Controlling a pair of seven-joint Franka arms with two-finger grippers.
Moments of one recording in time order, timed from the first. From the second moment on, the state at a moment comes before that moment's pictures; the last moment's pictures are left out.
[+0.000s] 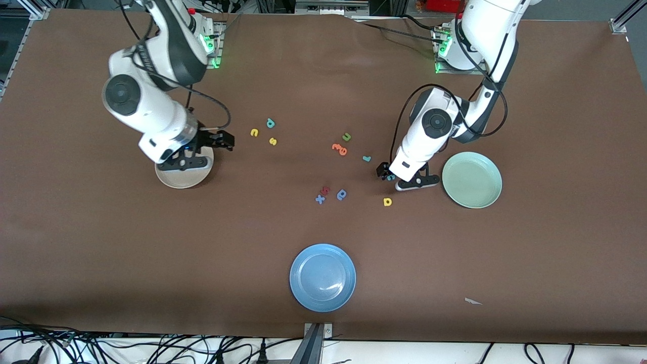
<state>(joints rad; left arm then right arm) -0.44 0.46 -0.06 -2.13 -0.10 2.63 -0.62 0.05 0.14 0.35 -2.08 0.12 2.16 0.30</state>
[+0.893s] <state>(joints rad) -0.47 0.55 -0.06 -2.02 -0.06 2.52 -0.65 0.05 0.14 0.48 -2.52 0.12 2.67 0.44</state>
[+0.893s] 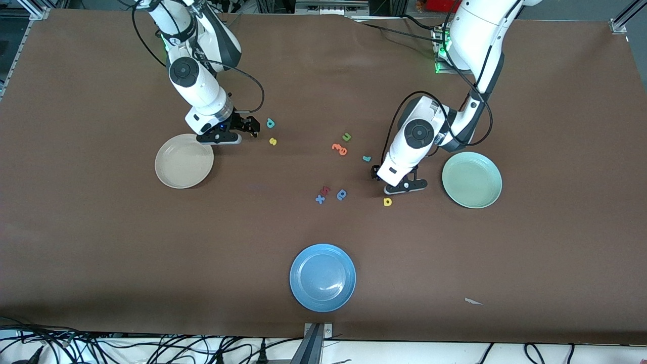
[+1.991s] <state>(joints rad) -0.47 0.55 -0.05 -2.00 -0.06 2.48 -0.64 0.13 0.32 0.43 -2.53 0.04 2.84 0.50</state>
